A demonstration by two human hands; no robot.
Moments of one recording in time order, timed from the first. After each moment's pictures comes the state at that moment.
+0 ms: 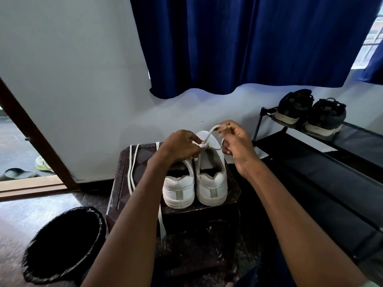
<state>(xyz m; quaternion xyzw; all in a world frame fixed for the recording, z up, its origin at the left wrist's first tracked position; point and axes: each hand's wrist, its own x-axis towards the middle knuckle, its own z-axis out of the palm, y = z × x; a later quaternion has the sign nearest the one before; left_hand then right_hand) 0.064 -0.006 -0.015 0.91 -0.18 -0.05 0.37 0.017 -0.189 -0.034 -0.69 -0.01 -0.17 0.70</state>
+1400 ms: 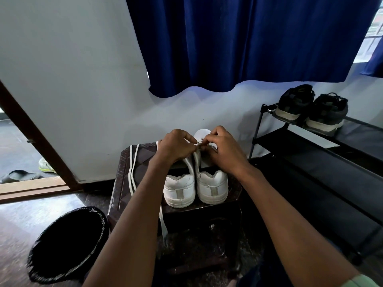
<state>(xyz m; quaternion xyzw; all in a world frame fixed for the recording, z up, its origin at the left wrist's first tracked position) 0.064 -0.007 -0.017 0.93 -0.10 -0.02 0.36 0.030 -0.180 -0.060 -0.93 -0.09 -0.20 0.30</state>
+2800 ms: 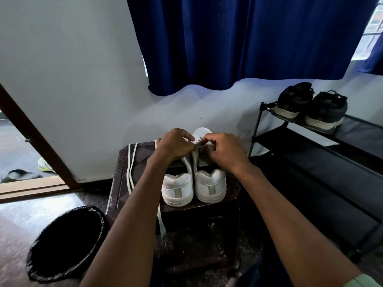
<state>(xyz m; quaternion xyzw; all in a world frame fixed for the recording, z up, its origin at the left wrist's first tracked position) 0.072 -0.008 -0.024 0.93 -0.10 -0.03 0.34 0.021 -0.180 -0.048 -0.94 -0.05 -0.19 0.29</state>
